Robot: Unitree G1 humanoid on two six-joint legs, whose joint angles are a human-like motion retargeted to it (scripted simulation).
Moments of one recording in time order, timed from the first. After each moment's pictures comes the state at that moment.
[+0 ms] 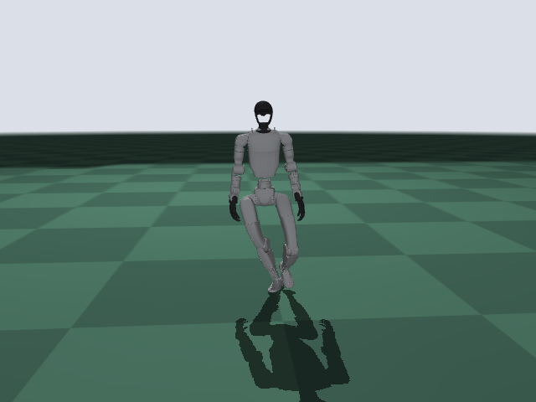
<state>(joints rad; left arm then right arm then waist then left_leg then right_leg) -0.03 0.16 0.11 1.32 0.47 0.06 0.05 -0.11 -0.15 -0.02 1.48 -0.36 0.27 0.18 0.15 0.00 0.15 -0.41 0.23 0.21 1.28 -0.17 0.26 0.08 0.22 -0.34 0.19 -0.41 -0.21</state>
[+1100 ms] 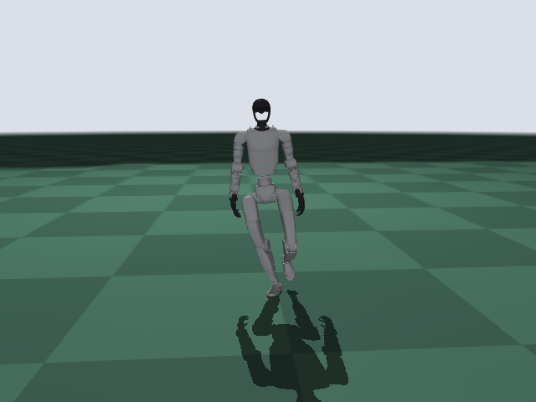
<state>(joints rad) 0.01 0.17 0.16 1.36 0.57 0.14 -0.06 -0.14 -0.15 -0.11 1.60 -0.29 0.30 0.17 0.09 -0.05 0.20 -0.42 0.07 0.14 1.40 -0.24 0.26 -0.01 0.11 -0.32 0.17 -0.36 -0.21</state>
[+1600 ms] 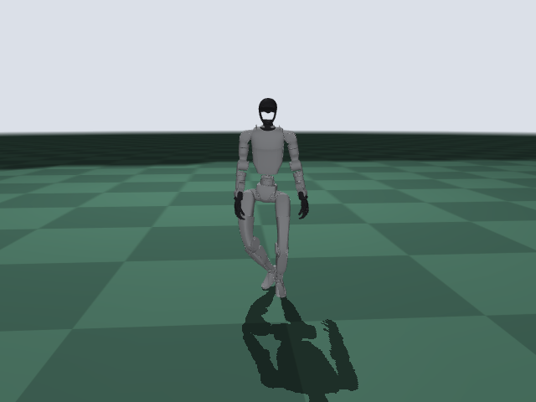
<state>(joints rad) -0.04 0.20 0.14 1.33 0.54 0.14 -0.09 -0.14 -0.09 0.06 1.26 -0.41 0.19 0.11 0.11 0.06 0.14 -0.37 0.16 0.19 0.77 -0.20 0.26 -0.15 0.03 -0.57 0.77 -0.18 -0.08</state>
